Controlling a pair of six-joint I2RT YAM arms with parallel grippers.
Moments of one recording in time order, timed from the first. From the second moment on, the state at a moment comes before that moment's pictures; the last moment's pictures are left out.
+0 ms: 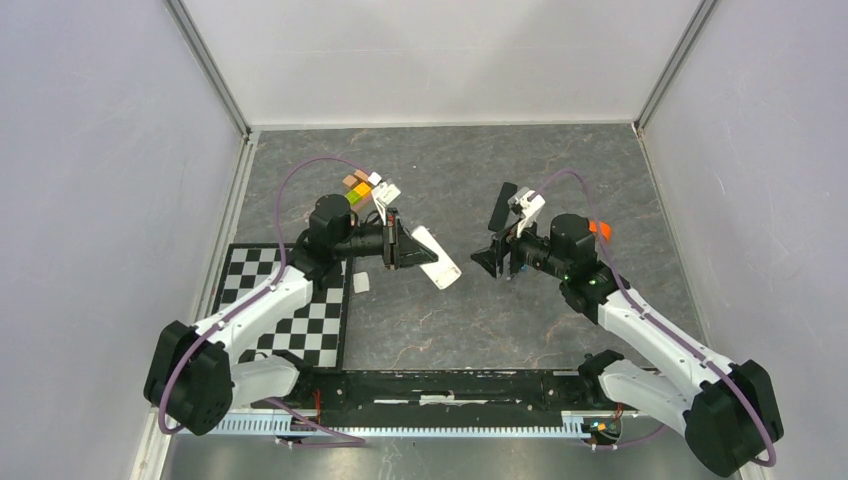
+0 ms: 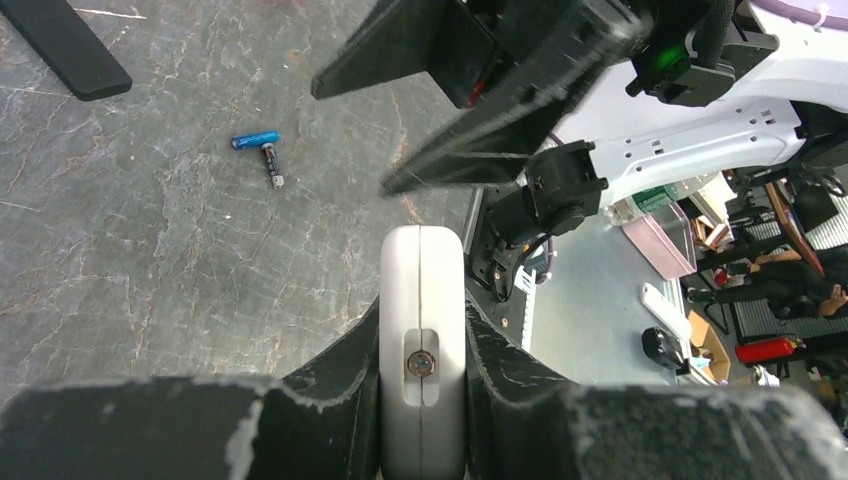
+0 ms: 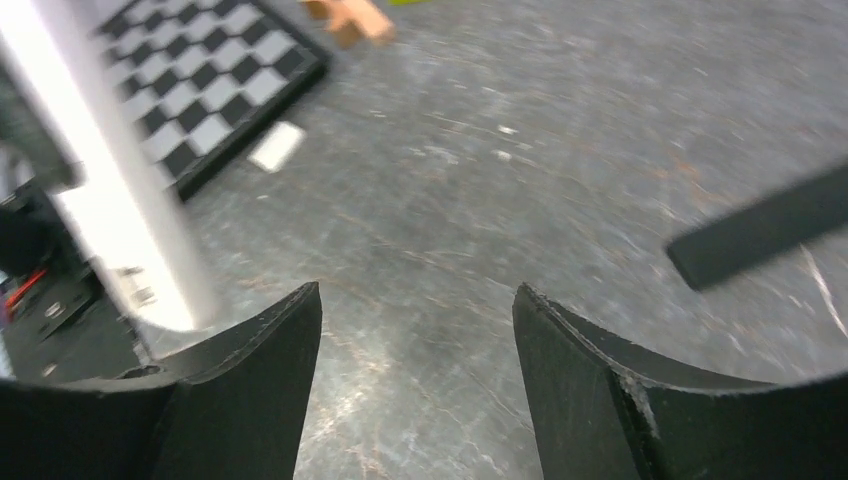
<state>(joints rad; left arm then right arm) -0.50 1.18 0.70 0.26 0.88 -0.50 0.50 0.99 0.58 0.11 -0.46 0.11</state>
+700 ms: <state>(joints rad) -0.51 1.09 0.64 0.37 0.80 -0.51 0.46 1.31 0.67 -0.22 0.14 0.39</state>
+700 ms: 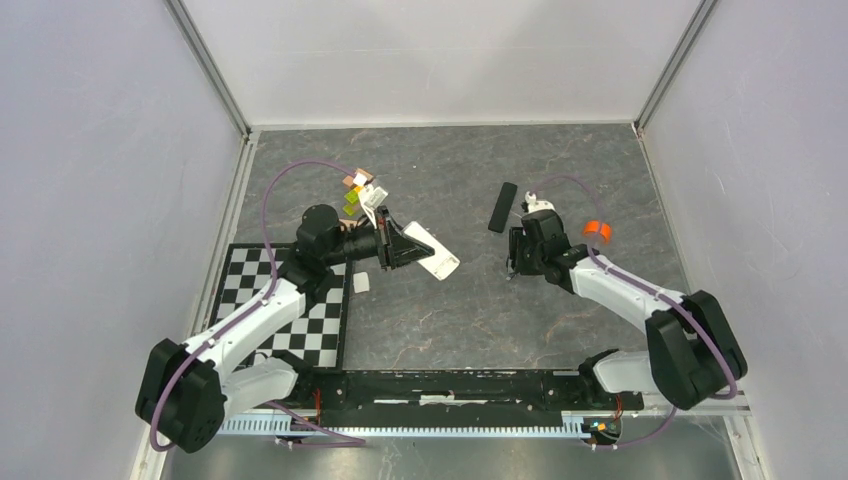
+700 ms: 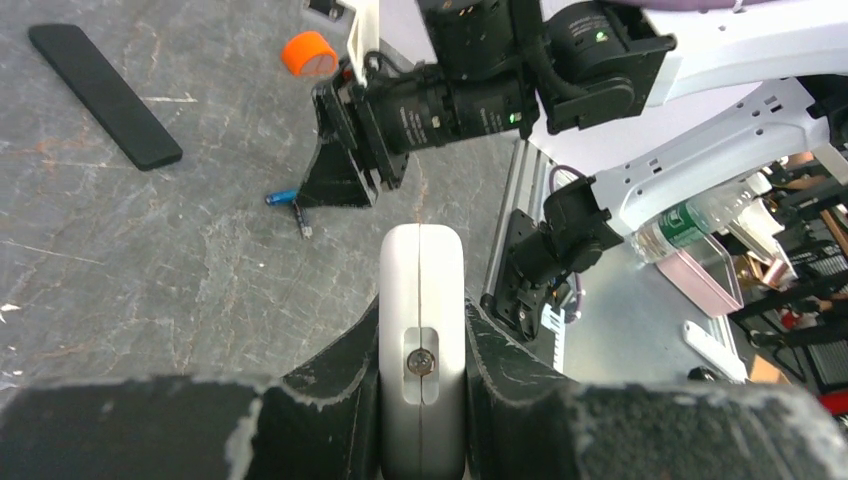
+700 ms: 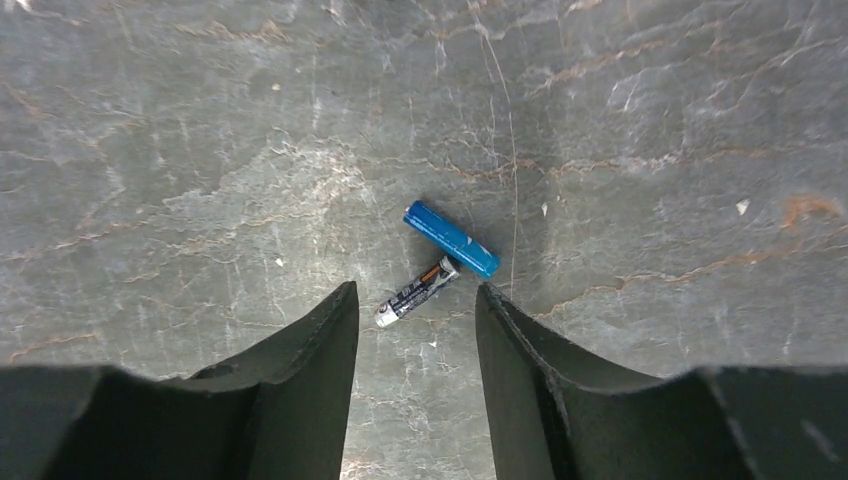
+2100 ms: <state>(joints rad) -0.51 1.07 0.56 0.85 0.60 -0.95 0.58 1.12 0.43 1.01 -0.53 0.83</state>
